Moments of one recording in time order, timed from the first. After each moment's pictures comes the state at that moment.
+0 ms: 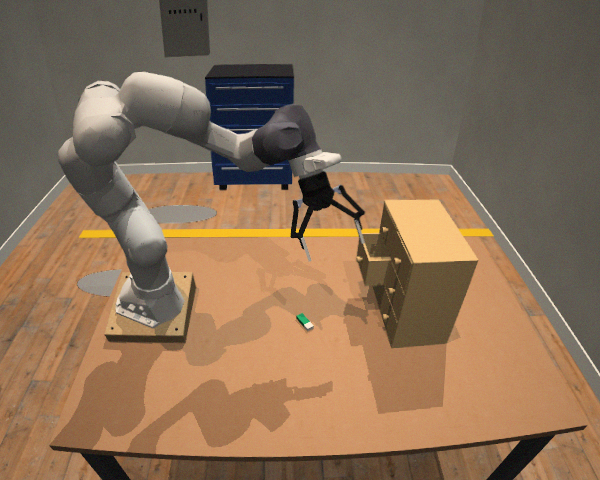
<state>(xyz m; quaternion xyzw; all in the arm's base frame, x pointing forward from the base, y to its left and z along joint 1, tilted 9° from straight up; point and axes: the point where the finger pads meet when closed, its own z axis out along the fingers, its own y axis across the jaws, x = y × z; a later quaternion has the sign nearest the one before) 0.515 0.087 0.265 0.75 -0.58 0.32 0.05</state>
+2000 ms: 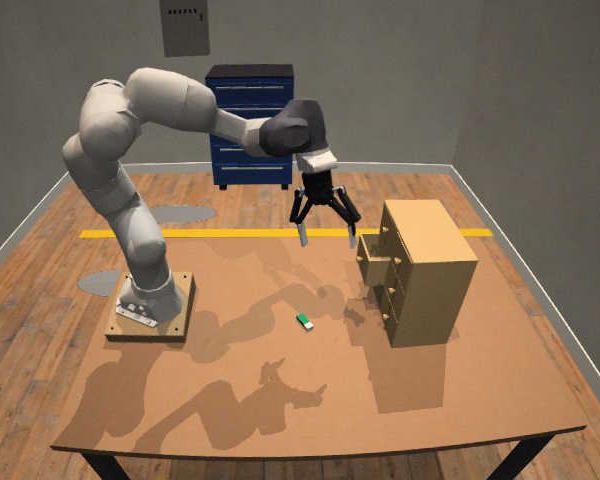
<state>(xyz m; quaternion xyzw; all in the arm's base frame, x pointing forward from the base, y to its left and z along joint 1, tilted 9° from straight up) 0.494 0.113 0.254 0.57 -0.79 0.23 0.00</state>
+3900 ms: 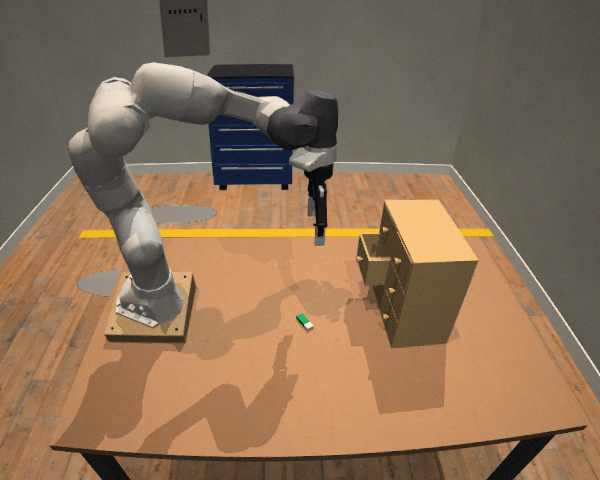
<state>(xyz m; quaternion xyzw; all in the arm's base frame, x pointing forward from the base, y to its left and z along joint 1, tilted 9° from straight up) 0.453 0.179 0.246 0.13 -0.99 0.08 -0.01</state>
